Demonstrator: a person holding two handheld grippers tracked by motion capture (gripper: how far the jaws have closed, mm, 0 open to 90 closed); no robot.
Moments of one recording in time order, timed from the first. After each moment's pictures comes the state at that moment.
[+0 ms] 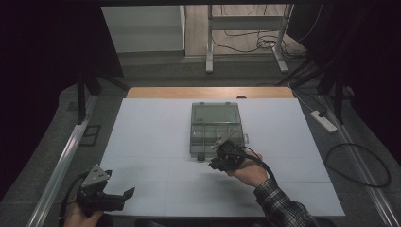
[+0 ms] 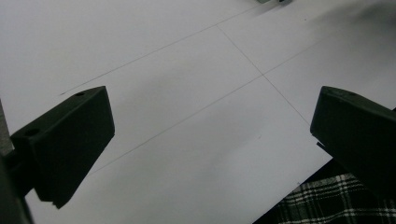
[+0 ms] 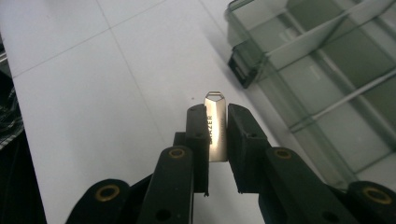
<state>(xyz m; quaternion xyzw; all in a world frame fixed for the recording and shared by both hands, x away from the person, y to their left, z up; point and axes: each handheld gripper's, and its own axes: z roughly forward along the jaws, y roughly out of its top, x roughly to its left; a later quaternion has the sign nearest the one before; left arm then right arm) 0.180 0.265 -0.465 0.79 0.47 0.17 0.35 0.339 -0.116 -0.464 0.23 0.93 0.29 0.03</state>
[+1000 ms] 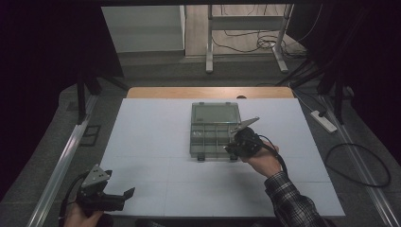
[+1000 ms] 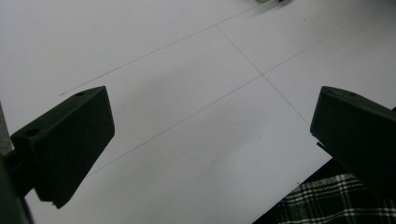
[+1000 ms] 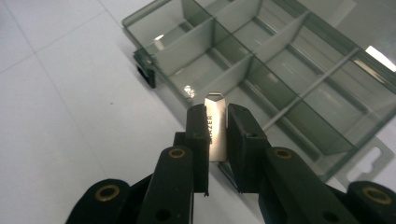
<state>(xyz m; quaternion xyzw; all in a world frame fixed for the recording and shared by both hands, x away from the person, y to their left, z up) 0.180 0.265 -0.465 0.79 0.47 0.17 0.35 0.371 -0.163 -0.450 0.29 0.90 0.30 0.09</state>
